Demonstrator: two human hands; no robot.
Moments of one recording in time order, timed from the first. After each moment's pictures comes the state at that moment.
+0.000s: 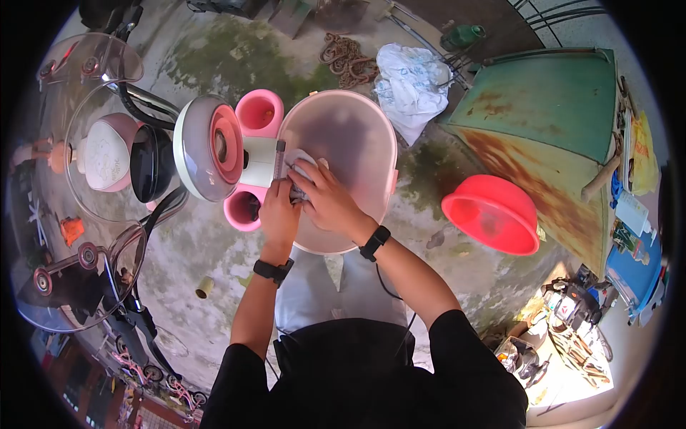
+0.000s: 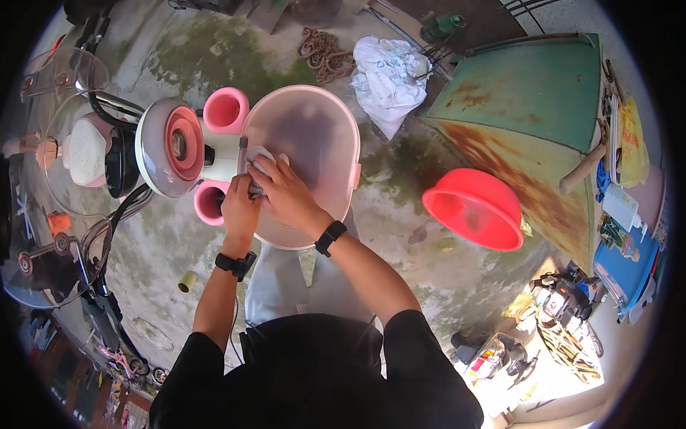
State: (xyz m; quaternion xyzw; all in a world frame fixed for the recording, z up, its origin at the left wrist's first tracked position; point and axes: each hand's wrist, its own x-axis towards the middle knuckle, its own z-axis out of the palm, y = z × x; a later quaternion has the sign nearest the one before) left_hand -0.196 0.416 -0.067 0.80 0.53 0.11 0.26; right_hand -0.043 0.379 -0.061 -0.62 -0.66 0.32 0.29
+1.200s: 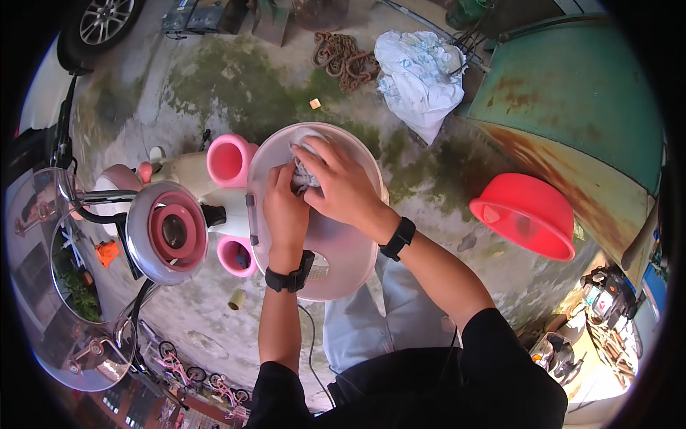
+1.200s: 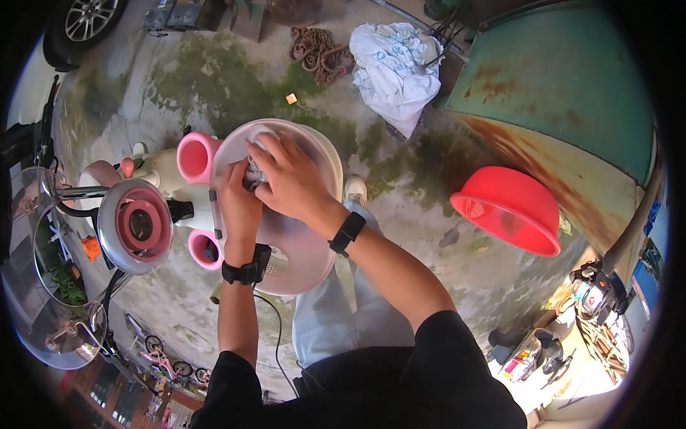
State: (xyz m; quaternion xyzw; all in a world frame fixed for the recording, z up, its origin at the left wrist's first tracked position) left_hand -0.055 0.482 -0.093 0.78 0.54 0.13 0.29; right_hand 0.085 0.437 -0.097 -0.66 -0.58 0.30 0.37
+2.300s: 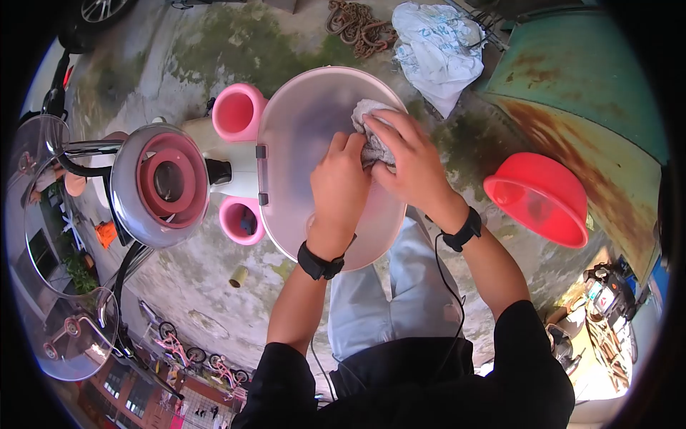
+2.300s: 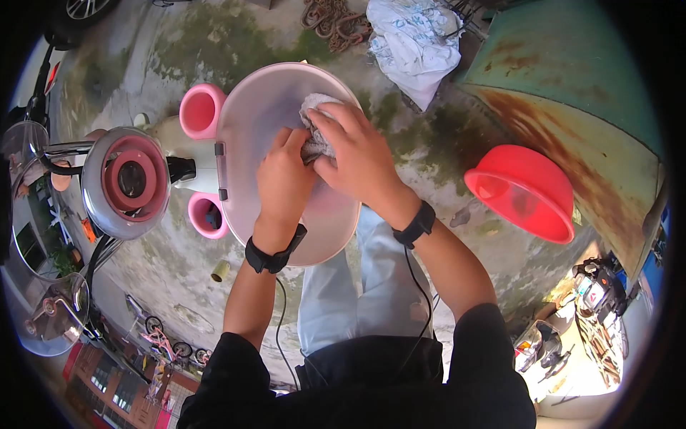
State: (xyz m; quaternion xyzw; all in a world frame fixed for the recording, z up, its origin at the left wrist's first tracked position) left_hand -0.038 0.431 -0.073 0.81 0.50 0.05 0.30; right_hand 0.103 0.375 -0.087 -0.68 -0.60 0.25 0.33
